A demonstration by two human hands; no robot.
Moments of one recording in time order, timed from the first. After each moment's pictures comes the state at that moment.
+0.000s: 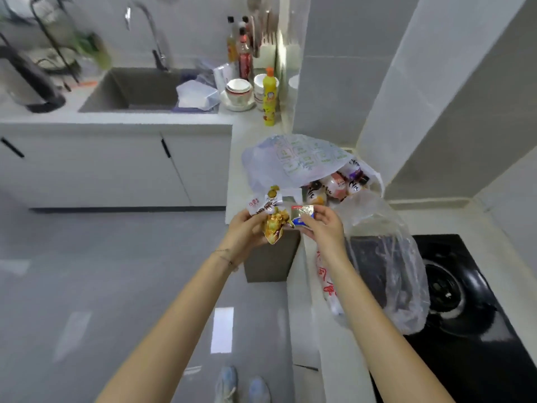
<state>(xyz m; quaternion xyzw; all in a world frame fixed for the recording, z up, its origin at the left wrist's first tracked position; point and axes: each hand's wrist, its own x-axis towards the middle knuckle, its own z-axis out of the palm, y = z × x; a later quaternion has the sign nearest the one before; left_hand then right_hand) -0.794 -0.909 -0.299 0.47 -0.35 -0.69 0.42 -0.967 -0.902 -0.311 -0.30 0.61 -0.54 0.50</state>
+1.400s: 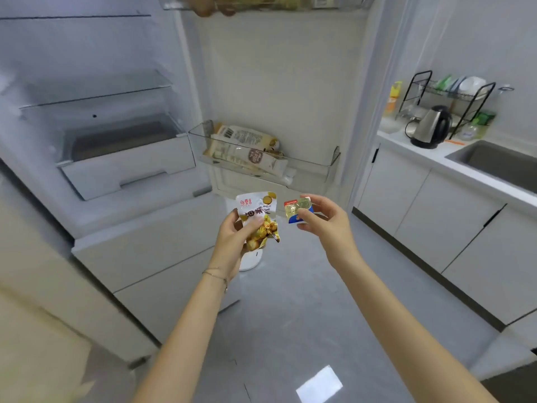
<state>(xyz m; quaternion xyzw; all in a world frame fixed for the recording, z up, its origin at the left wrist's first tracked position) -0.272 -0.308 -0.213 0.59 -0.14 -0.22 0.76 -0.368 -0.460 -0.182 -0.66 0.19 -0.25 0.68</state>
